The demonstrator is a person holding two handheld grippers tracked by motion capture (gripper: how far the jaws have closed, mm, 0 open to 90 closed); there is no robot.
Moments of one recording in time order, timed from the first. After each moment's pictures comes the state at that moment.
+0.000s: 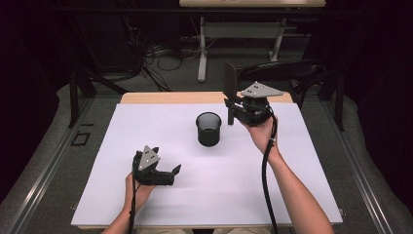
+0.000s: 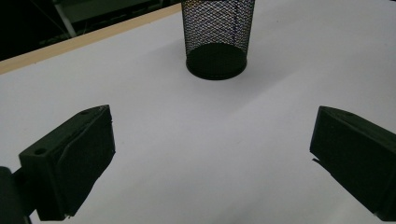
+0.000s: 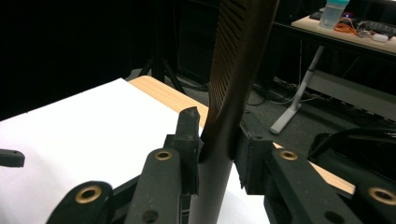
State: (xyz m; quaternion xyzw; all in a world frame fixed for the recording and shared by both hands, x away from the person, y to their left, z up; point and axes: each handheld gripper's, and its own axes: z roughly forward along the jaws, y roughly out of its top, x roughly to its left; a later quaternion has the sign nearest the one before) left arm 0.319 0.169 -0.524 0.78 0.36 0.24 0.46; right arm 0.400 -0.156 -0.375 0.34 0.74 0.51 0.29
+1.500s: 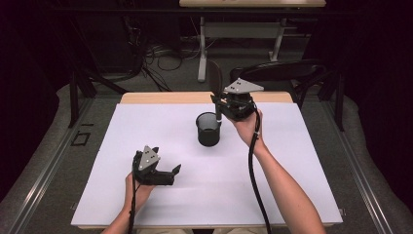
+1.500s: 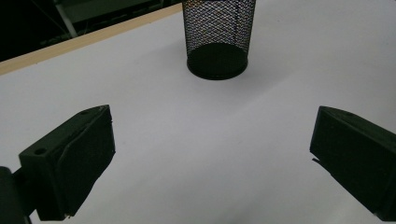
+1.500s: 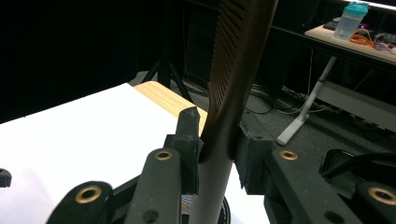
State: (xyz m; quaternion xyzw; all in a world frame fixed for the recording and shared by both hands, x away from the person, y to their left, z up) left arm 0.319 0.169 -0.524 0.78 0.36 0.24 0.46; right arm 0.425 -0.122 -0.384 0.31 0.75 0.51 0.29
